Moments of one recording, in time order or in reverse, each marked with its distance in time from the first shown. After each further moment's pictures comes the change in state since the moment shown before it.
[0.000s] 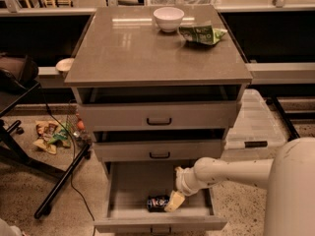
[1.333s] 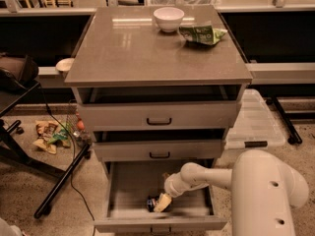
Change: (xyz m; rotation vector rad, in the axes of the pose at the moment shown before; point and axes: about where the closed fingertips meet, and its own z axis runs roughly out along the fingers) arm 0.019 -0.027 0.139 -0.085 -0.074 0.005
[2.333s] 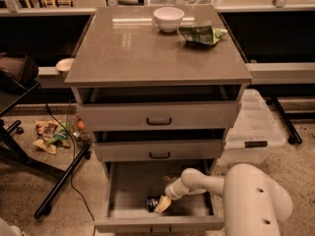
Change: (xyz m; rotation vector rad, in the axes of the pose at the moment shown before) arm 0.038 -0.028 0.054 0.019 -0.043 0.007
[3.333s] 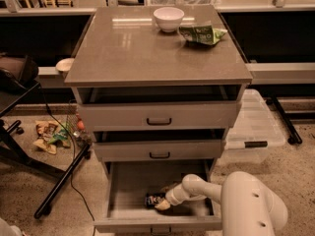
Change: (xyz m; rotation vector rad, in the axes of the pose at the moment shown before) arm 0.030 0.007 0.027 -0.017 -0.013 0.040
